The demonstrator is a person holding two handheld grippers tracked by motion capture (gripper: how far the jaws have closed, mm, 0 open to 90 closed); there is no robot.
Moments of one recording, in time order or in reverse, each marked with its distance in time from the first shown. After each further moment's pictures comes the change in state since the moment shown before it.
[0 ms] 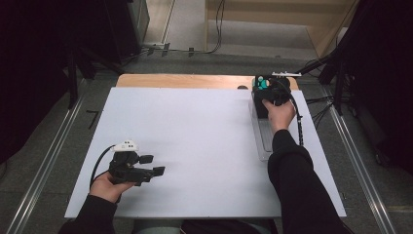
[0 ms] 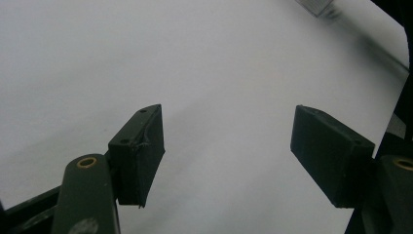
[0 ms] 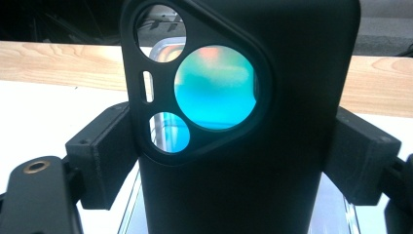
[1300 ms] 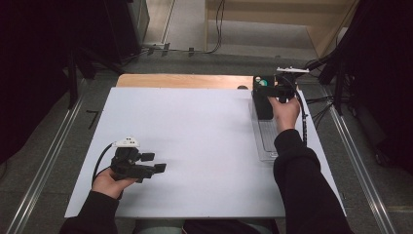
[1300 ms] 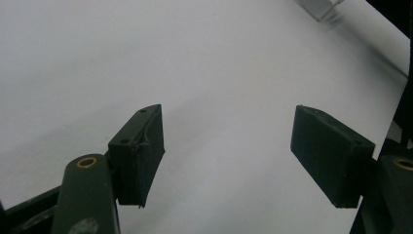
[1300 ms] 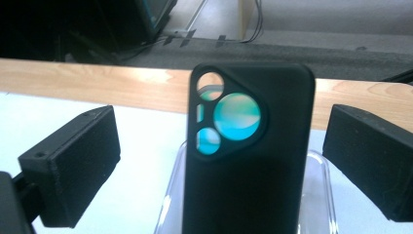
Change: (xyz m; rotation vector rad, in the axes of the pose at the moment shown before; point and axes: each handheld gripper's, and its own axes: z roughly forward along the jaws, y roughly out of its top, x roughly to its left) left arm 0.005 0.007 0.005 0.010 -0.010 -0.023; right arm 0.004 0.013 -0.033 -0.046 0.054 -0.009
